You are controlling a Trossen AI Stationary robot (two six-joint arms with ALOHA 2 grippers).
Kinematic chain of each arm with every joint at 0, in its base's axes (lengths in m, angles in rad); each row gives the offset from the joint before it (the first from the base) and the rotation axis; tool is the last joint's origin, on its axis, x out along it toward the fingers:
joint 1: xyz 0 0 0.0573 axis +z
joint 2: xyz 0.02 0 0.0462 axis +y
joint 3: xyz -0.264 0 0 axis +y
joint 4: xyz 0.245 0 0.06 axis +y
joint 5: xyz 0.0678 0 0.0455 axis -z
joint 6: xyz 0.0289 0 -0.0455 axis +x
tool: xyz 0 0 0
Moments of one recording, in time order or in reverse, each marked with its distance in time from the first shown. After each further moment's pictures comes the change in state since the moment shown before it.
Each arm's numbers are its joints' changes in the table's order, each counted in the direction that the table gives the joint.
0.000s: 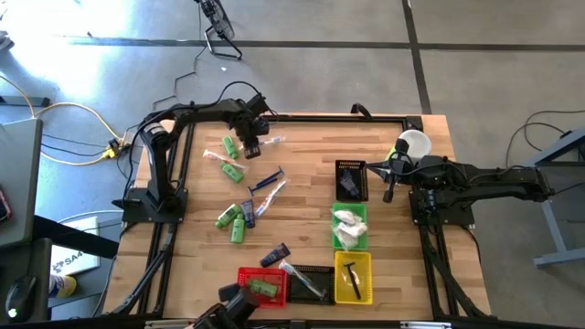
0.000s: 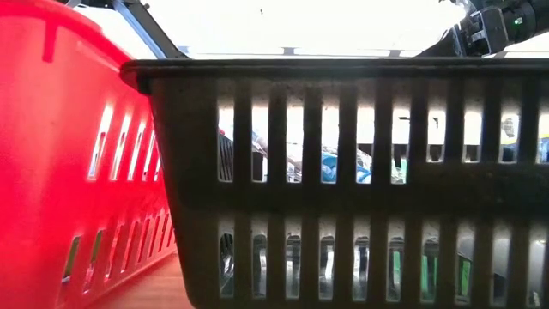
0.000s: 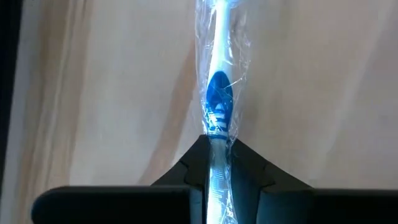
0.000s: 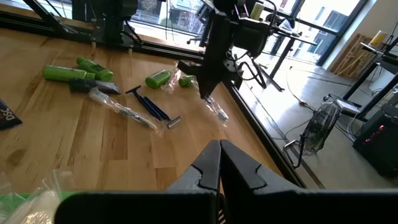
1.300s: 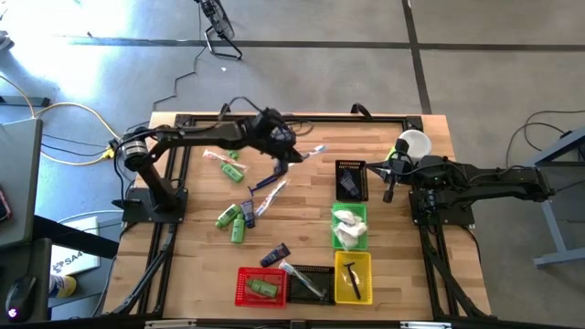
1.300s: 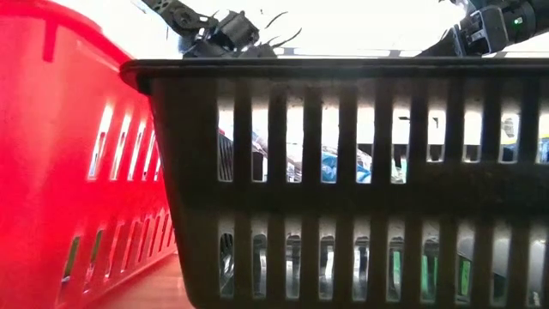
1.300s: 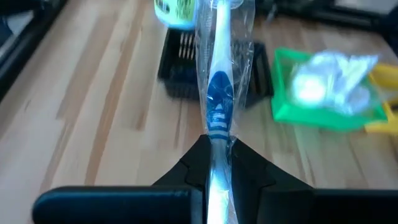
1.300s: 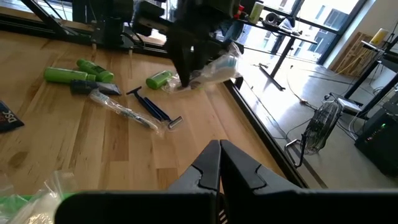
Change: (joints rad) left arm -0.368 -0.226 0.096 -0.610 0.301 -0.378; right arm 0.000 0.000 0.000 0.000 -0.001 0.012
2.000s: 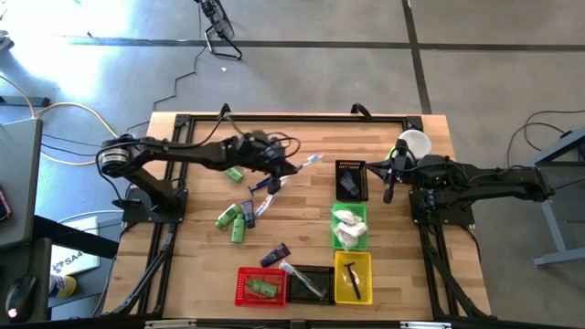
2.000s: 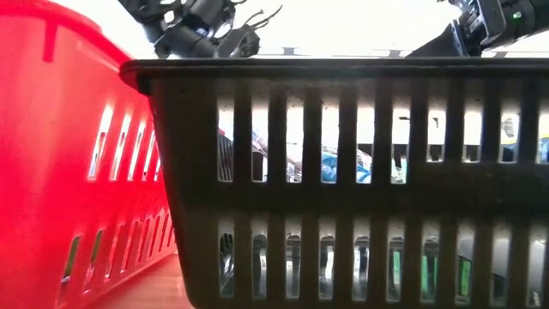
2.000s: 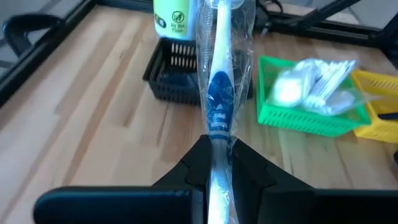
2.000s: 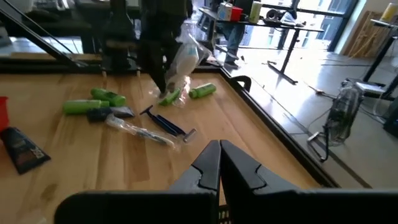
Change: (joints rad) left arm -0.136 -0.183 0.279 -0.246 -0.176 -0.109; right arm 0.000 0.007 0.000 -0.037 -0.025 0.155
